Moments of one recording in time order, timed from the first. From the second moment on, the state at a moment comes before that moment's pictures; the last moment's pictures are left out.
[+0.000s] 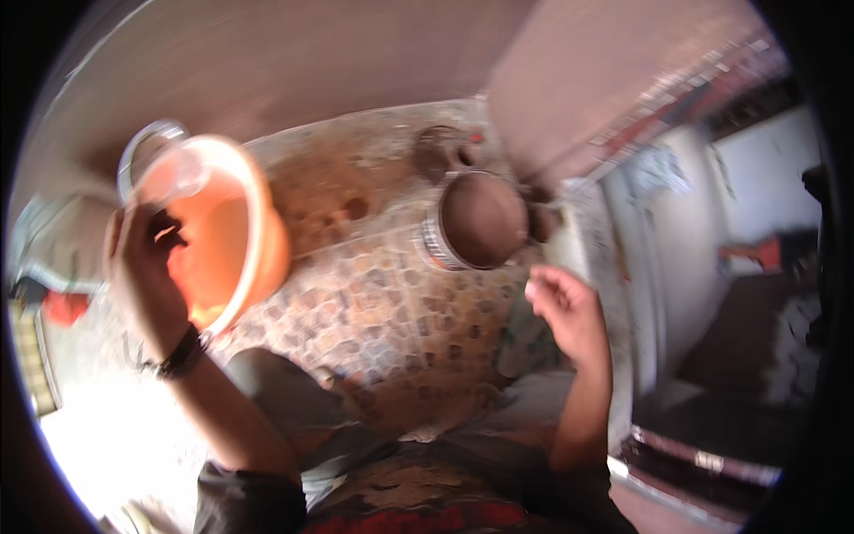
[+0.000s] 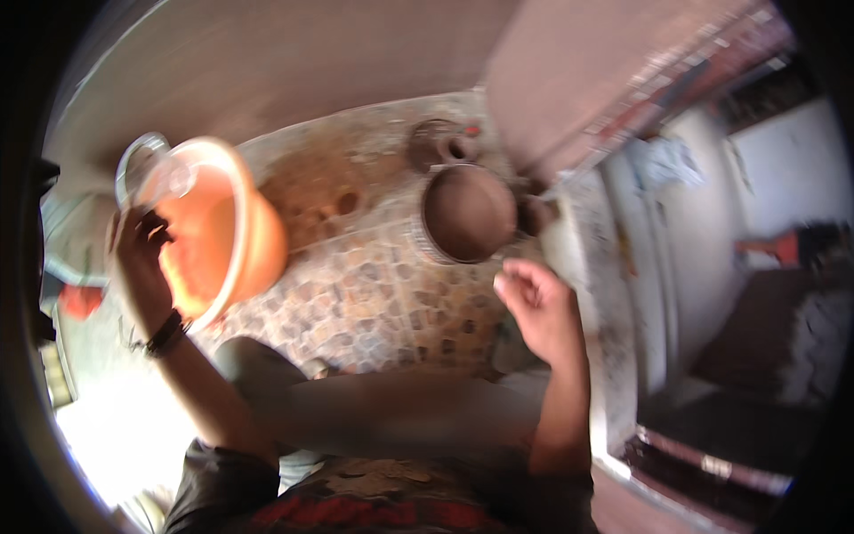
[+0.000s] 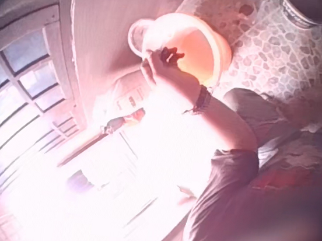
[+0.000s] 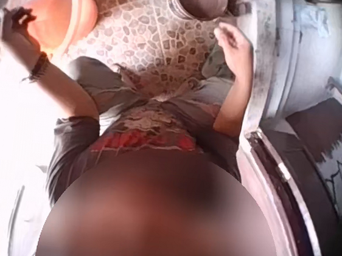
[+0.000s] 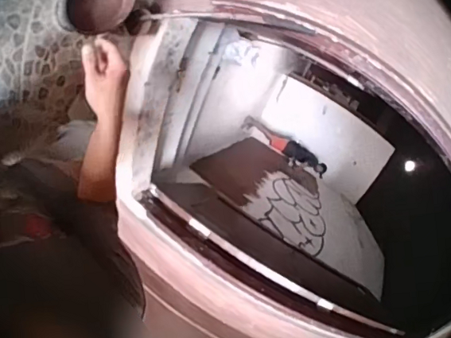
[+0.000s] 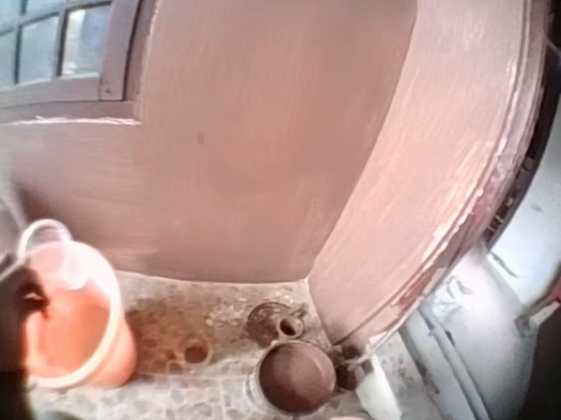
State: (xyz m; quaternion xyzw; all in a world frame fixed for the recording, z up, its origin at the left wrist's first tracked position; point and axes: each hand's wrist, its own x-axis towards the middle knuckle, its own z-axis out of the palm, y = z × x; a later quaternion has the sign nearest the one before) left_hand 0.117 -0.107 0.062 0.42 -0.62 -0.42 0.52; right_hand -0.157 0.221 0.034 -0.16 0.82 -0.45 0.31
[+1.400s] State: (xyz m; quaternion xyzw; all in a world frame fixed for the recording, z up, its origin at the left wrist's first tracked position) left_hand 0.190 -0.261 -0.097 0.44 -0.67 -0.58 0.15; right_hand -0.148 0.252 0.026 -0.44 0.80 -0.18 0.37
